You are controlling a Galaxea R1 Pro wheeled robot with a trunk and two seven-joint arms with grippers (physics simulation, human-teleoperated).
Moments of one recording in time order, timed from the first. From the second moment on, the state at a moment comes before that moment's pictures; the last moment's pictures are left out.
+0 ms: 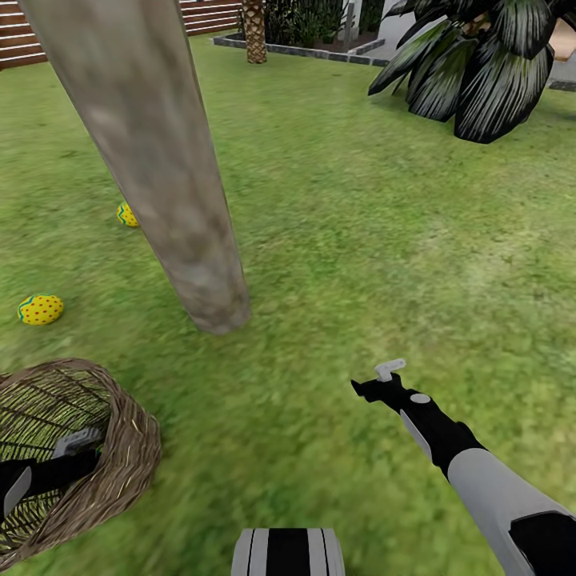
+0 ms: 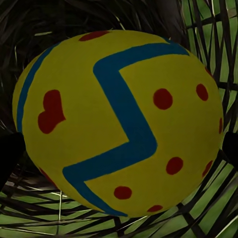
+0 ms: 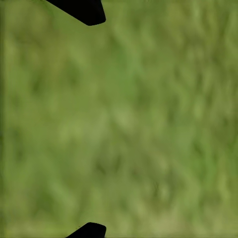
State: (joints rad) left arm -0.71 0.48 0.33 -0.27 -0.02 0.41 -0.57; right arm -0.84 -0.13 0.25 -0.50 -0.09 0.05 0.21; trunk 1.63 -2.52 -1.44
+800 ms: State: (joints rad) left arm -0.71 0.48 0.34 -0.27 -0.01 0.41 -0.57; right arm -0.84 -0.13 0.25 -0.50 -0.09 0.05 0.21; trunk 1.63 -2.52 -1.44
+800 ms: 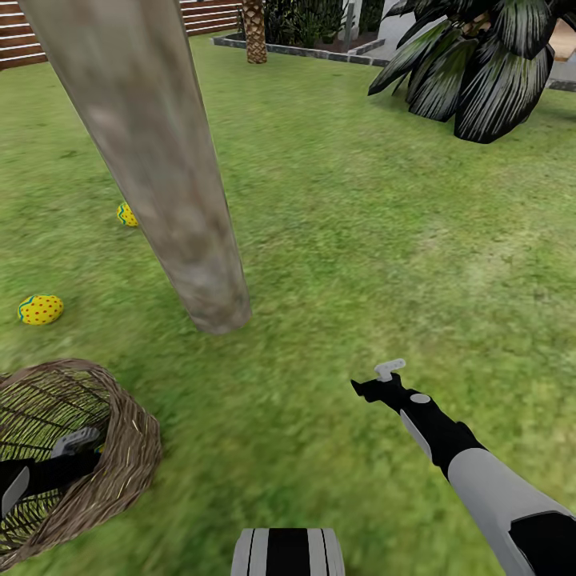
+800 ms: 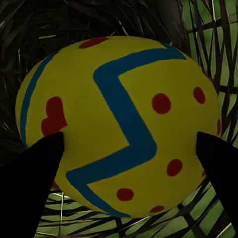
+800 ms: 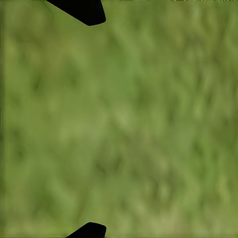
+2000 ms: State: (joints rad) left arm -0.71 0.48 0.34 -0.27 -0.02 0.41 -0.57; right arm -0.84 -0.12 0.29 -0.50 -0.09 0.05 0.21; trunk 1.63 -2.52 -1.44
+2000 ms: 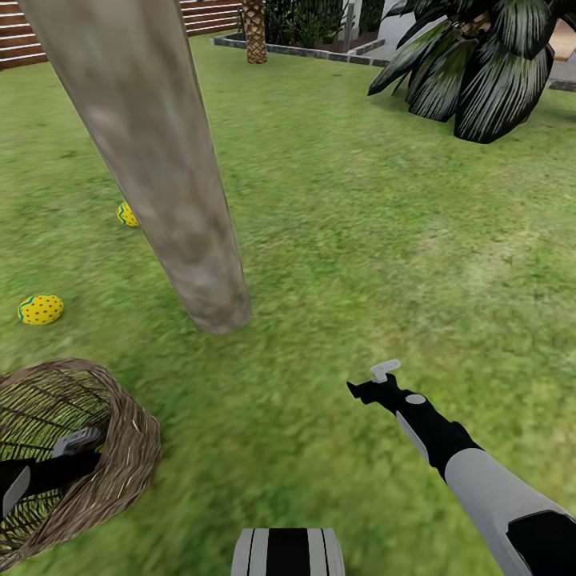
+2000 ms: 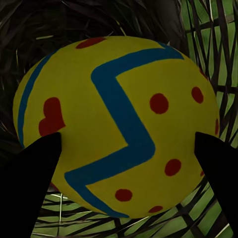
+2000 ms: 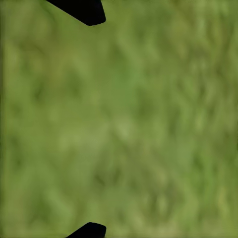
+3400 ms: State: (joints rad) left arm -0.71 0.46 0.33 -0.27 -0.02 0.41 -0.57; right arm -0.84 -0.11 0.31 -0.49 -0.09 0.05 0.21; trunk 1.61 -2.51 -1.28
